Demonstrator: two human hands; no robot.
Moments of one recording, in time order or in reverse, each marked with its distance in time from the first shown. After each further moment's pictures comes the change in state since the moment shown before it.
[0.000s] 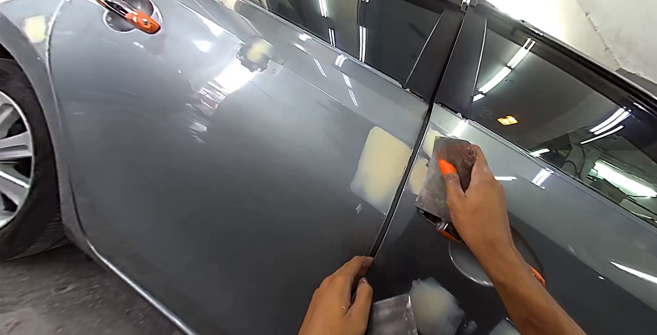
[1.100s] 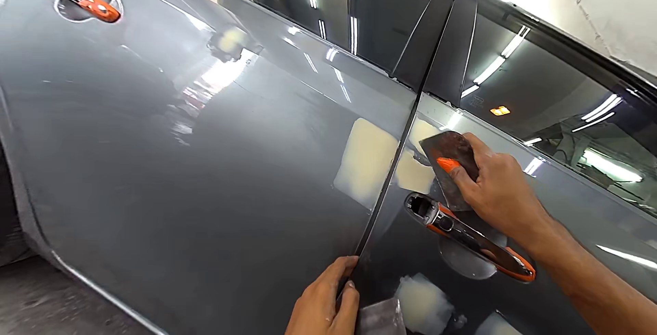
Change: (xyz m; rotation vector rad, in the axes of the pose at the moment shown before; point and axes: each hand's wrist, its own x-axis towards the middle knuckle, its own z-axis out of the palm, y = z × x) left_hand -0.005 0.002 0.010 0.004 0.057 0.017; right_hand 0.030 0.049 -0.035 -0.172 -0.144 -0.366
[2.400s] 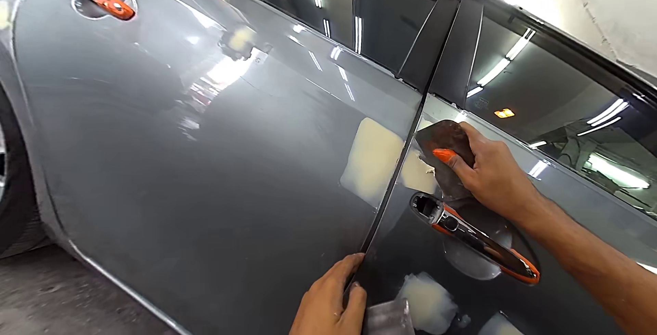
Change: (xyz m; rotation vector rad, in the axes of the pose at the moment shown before) left_hand -0.001 0.004 -0.006 0.001 -0.047 -0.022; right_hand 0.028 0.002 0.004 0.058 -0.066 -0.084
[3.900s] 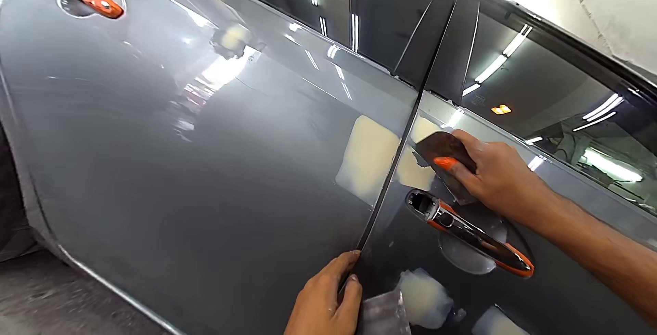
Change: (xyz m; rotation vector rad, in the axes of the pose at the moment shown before) left_hand 0.000 0.002 0.002 0.000 0.043 -0.010; right_hand -0.011 0.002 -0.016 -0.136 -0.079 -0.121
